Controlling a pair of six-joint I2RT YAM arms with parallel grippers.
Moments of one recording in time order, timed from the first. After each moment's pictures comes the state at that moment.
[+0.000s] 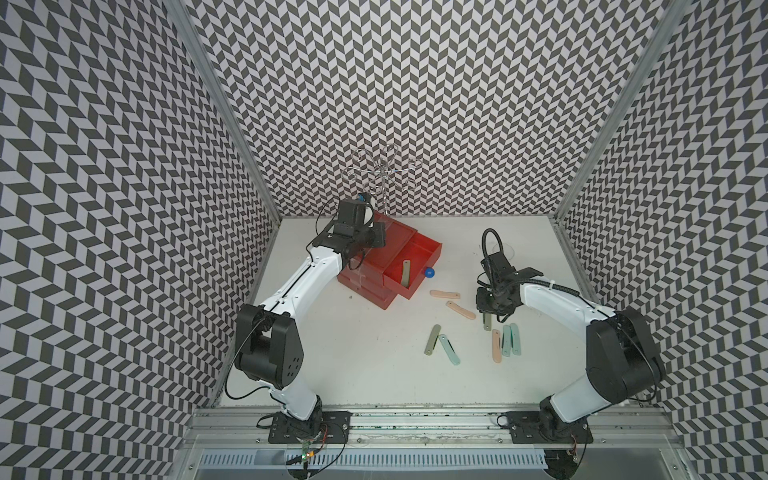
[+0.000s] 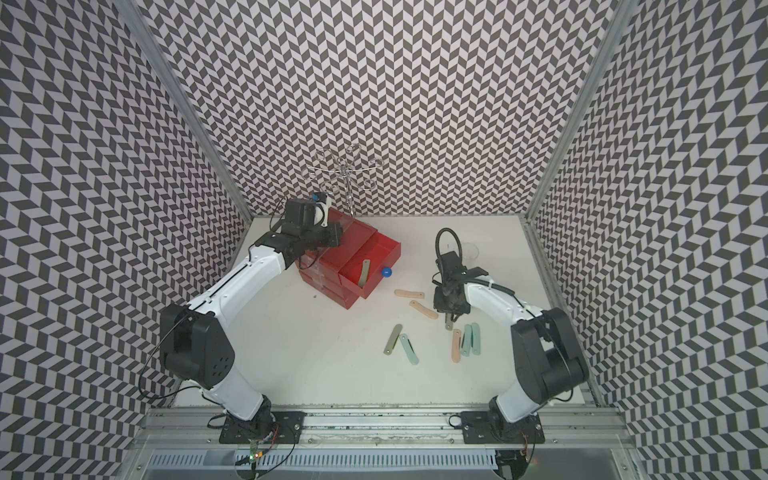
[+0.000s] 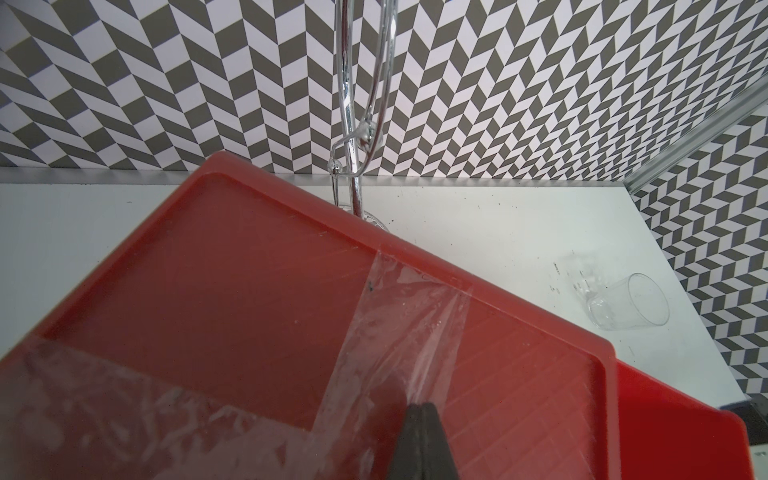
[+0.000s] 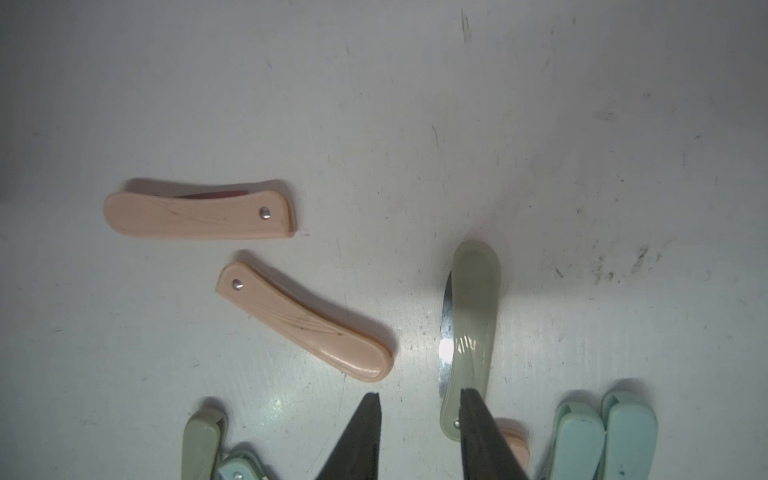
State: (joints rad) left arm -0.32 1.68 1.47 -0.41 0.12 -0.28; right arm 0.35 1.60 1.02 -0.71 0.01 0.50
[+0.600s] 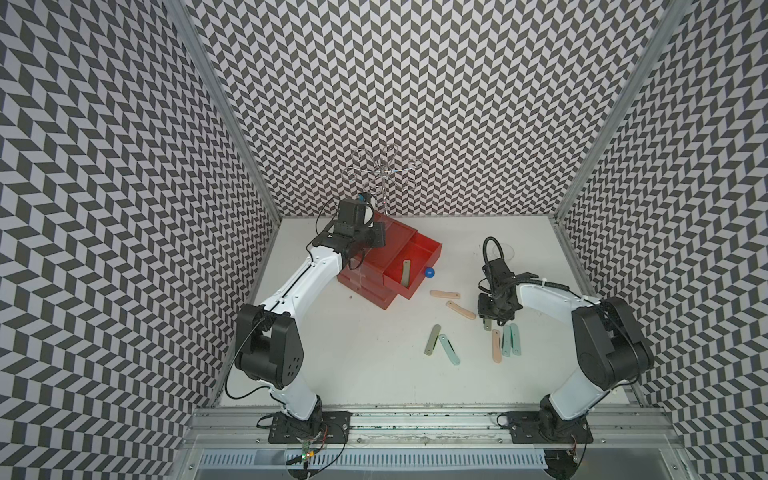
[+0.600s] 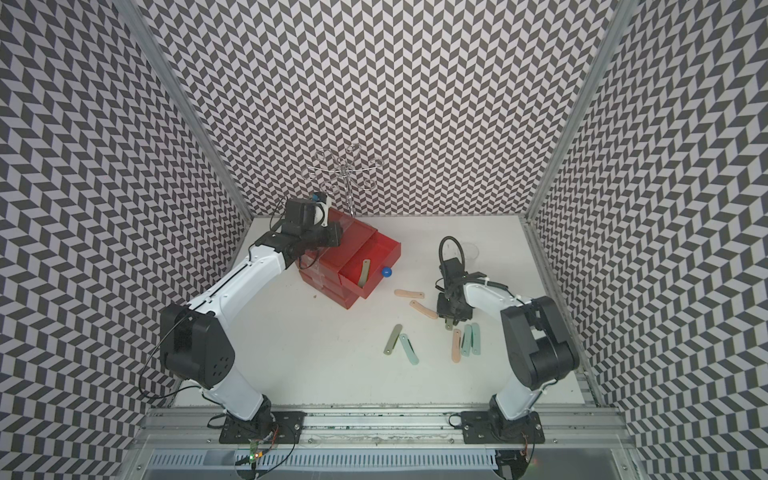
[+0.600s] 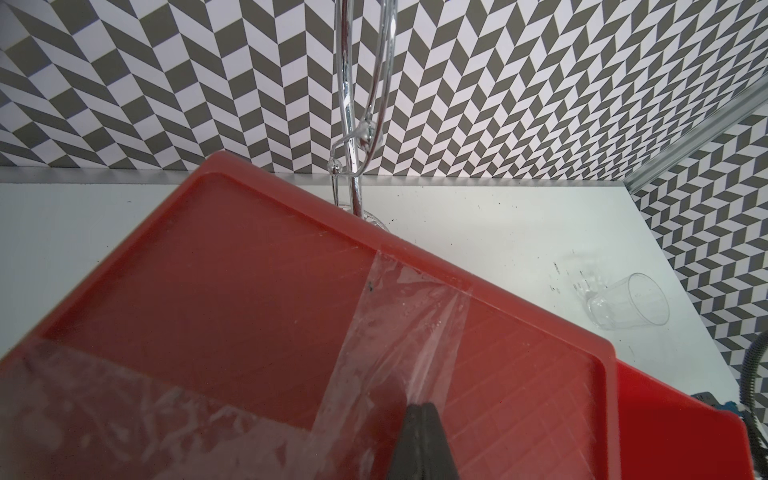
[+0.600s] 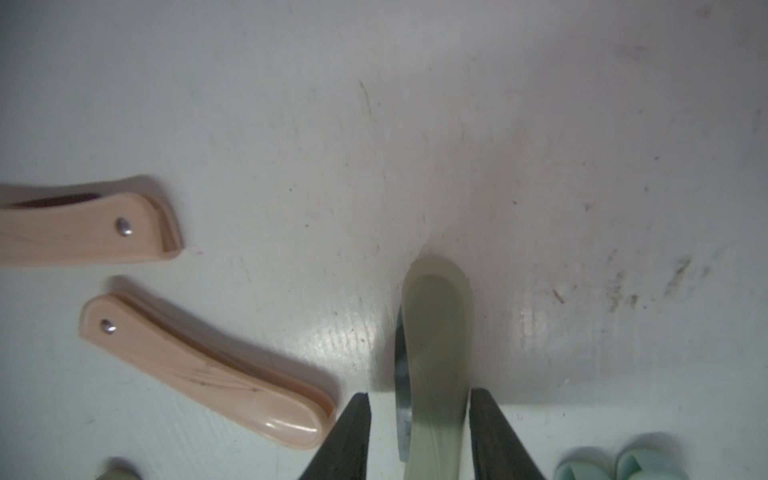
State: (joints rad) left arm -0.32 1.68 1.47 -0.41 0.12 -0.28; right arm 0.31 1.67 0.96 -0.64 -0.01 0.48
